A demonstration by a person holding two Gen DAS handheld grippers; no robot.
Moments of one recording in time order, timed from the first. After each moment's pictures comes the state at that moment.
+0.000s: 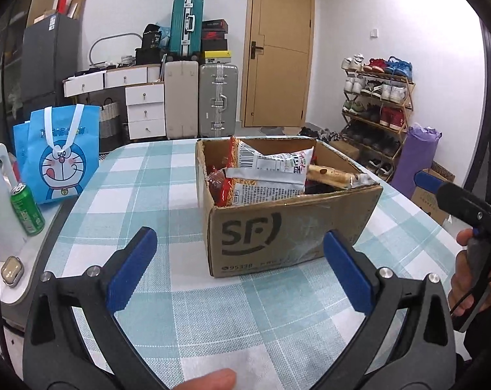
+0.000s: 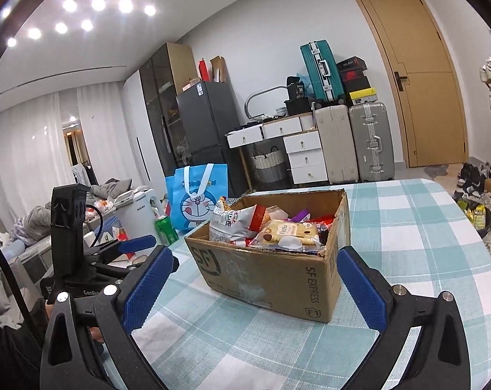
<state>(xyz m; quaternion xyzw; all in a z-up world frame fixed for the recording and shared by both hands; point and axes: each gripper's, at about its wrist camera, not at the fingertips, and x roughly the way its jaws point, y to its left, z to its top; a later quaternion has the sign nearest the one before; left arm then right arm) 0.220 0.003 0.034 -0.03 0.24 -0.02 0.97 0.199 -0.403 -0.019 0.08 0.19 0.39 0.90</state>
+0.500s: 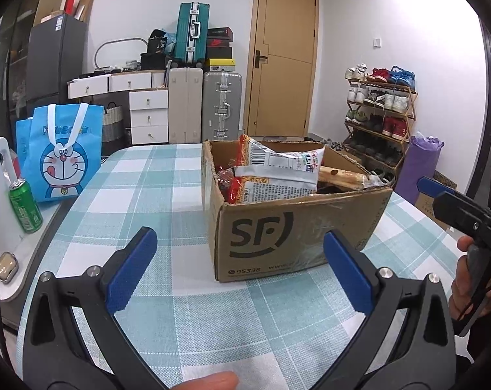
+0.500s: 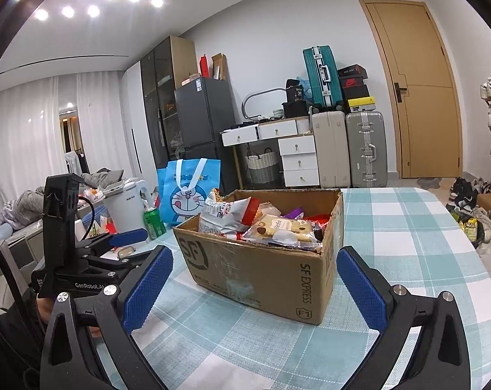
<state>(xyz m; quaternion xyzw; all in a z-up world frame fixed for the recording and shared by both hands) 0.228 0.012 0.021 -0.04 0.22 -0.01 0.97 0.196 -0.394 -0.030 0.05 0.18 0.37 0.91</state>
